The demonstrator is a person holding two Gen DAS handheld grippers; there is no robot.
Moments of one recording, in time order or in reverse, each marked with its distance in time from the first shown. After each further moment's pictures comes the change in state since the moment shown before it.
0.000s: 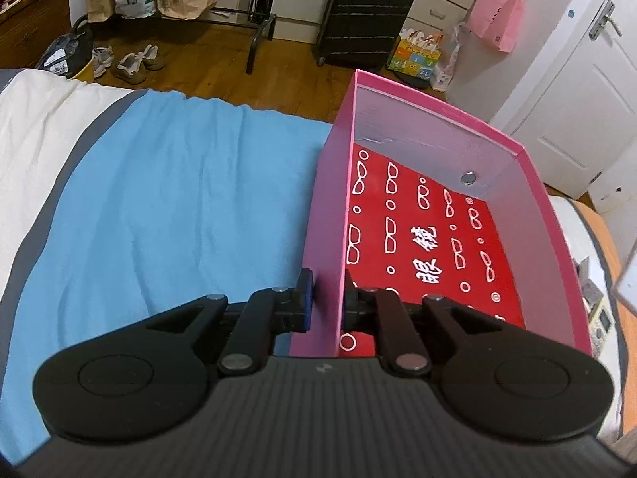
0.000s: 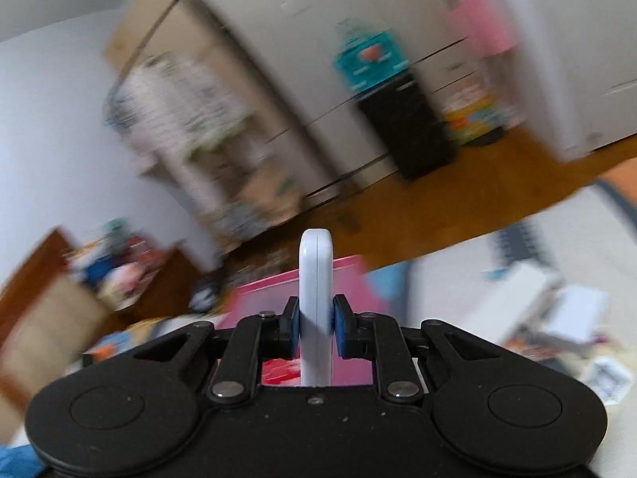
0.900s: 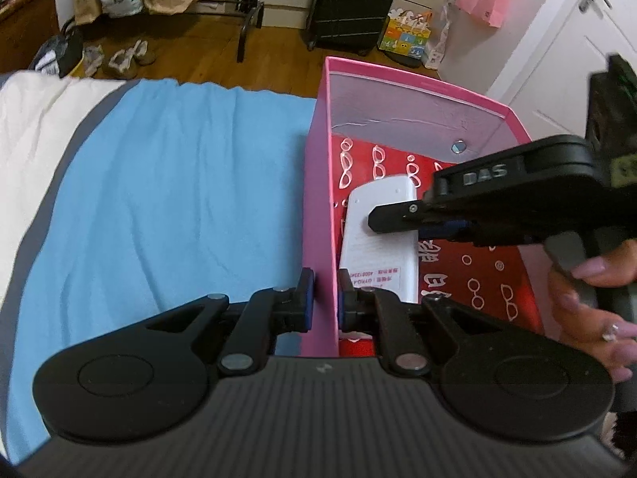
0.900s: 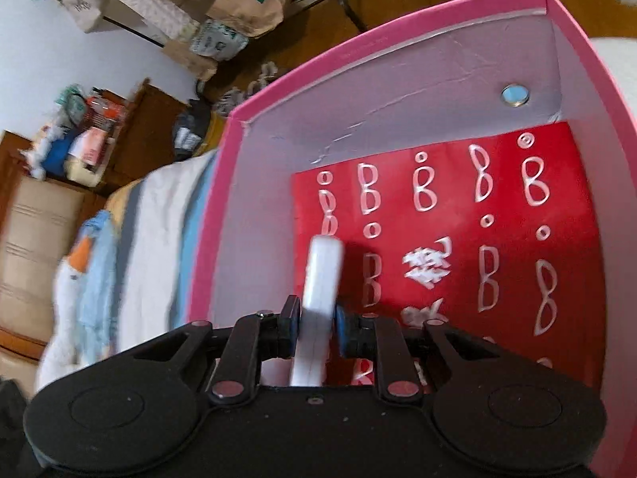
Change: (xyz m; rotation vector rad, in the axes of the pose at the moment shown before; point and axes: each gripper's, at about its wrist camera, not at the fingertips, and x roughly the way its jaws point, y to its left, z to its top) left arm -0.002 -0.007 -0.013 0.069 0.048 0.010; right arm 0.241 0.032 -0.065 0.110 0.535 -0.178
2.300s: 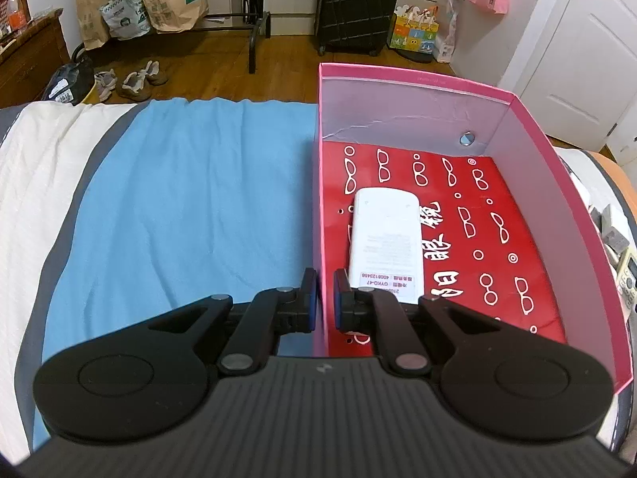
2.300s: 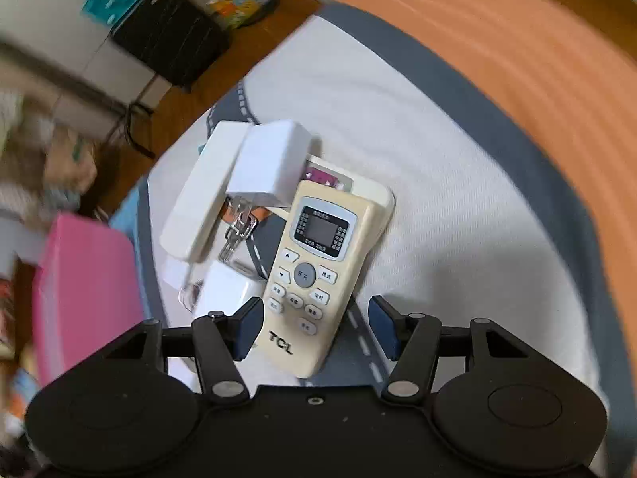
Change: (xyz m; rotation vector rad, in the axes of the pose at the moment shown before) left arm -0.007 -0.016 -0.004 0.064 -0.004 0.090; right arm -0.219 -0.263 -0.105 0.549 -0.267 -0.217
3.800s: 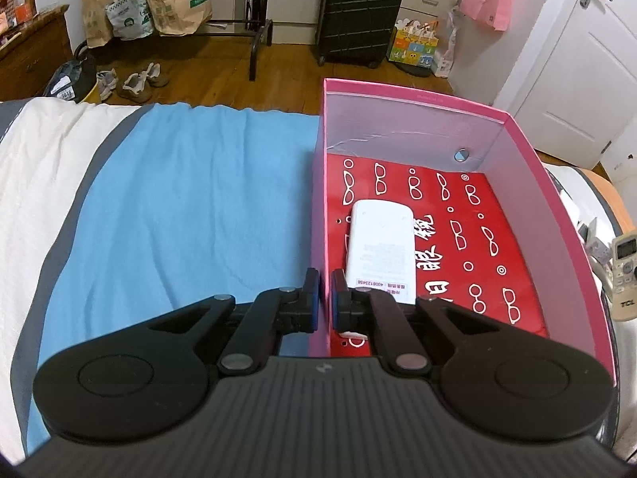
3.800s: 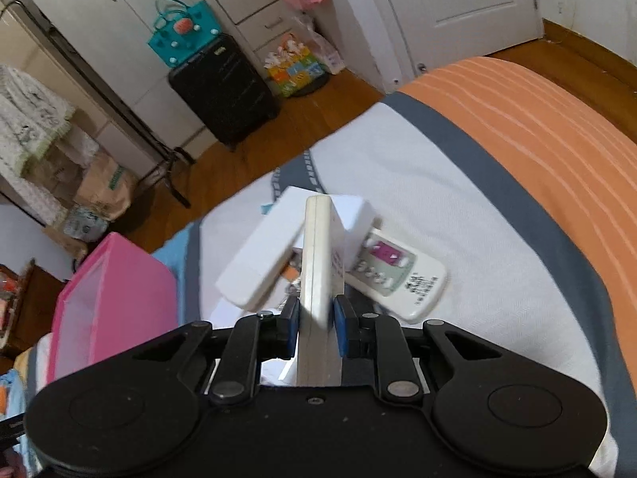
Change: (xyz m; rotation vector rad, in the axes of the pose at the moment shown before) left arm -0.012 0.005 0.001 -0.038 -0.035 -0.025; right arm -0.037 0.048 -0.027 -0.248 -0.259 0.046
